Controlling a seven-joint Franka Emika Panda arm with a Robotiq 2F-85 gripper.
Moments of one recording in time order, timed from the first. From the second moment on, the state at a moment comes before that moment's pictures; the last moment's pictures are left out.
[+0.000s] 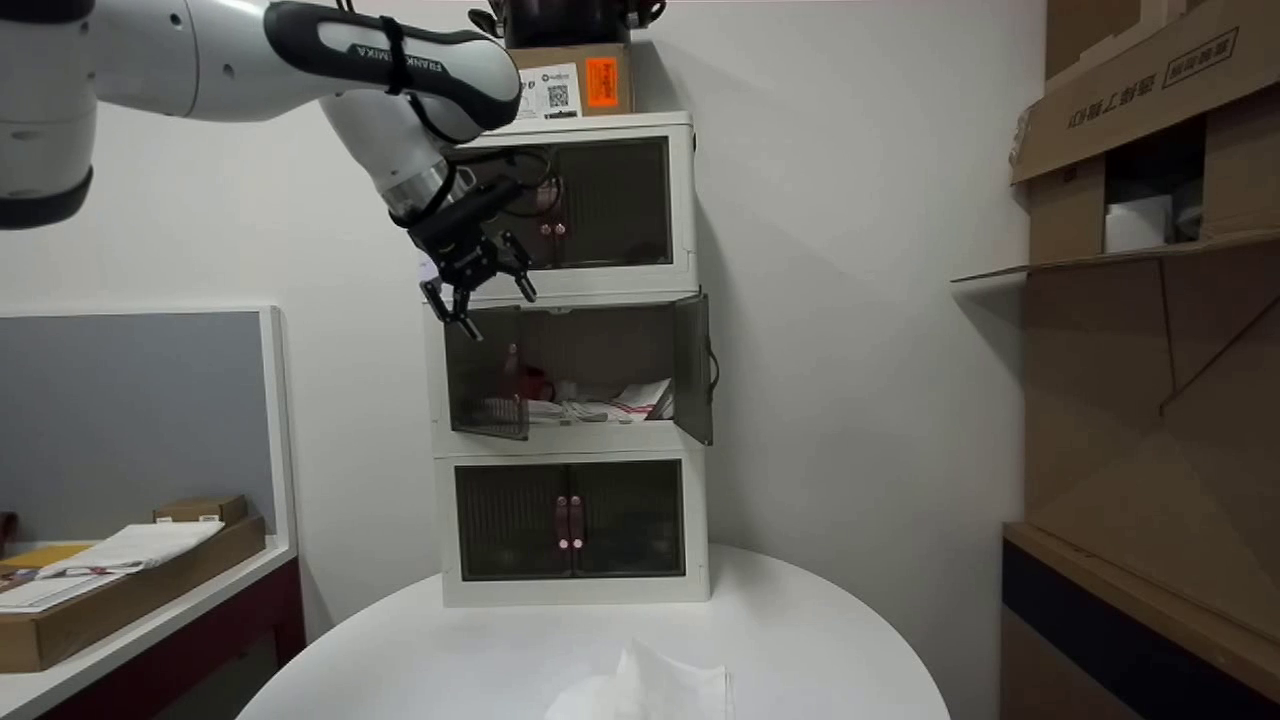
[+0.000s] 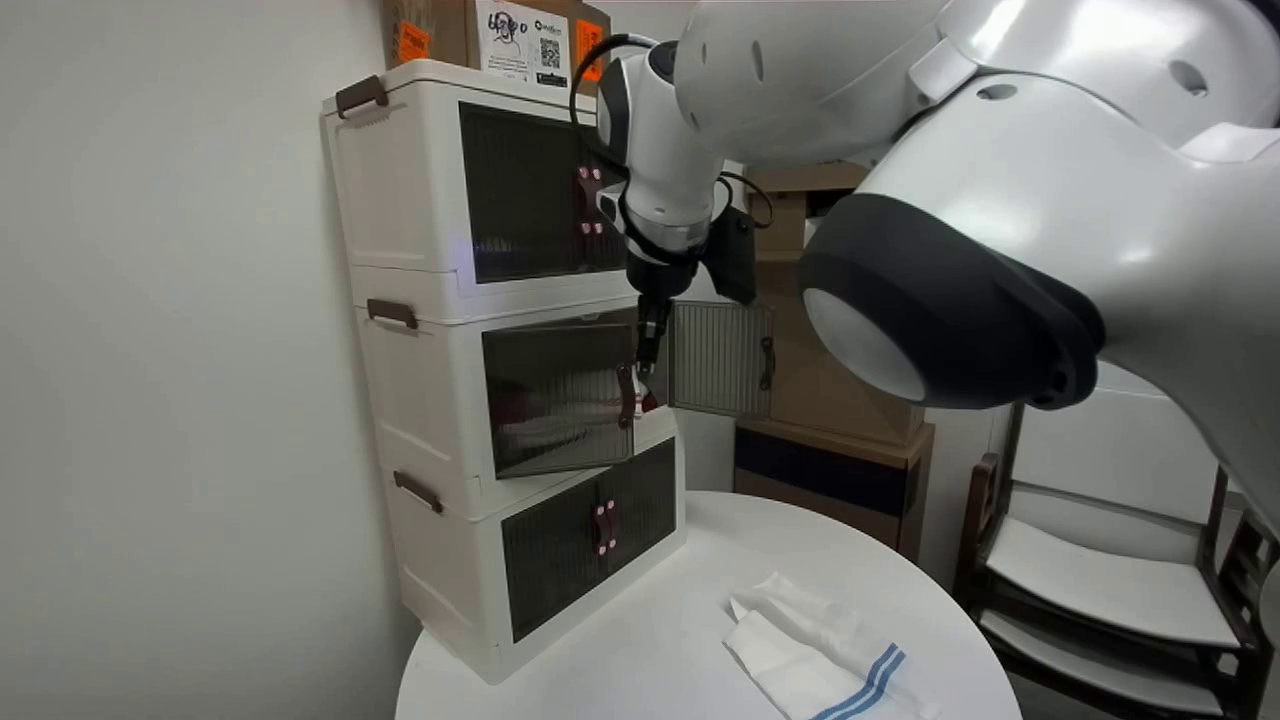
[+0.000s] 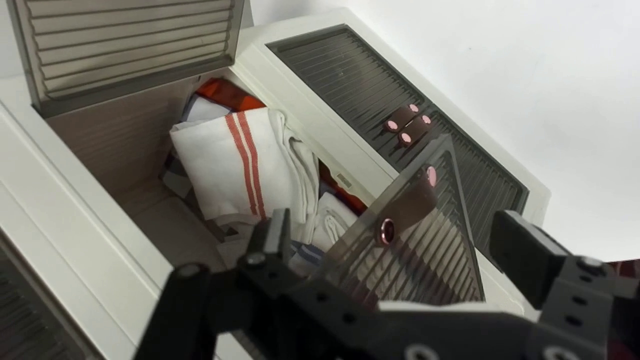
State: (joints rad) arm 0.99 0.74 -1.38 -1.23 -2.51 4.22 1.98
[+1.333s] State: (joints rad) arm 0.99 0.76 -1.32 -1.15 -2.51 4.22 1.96
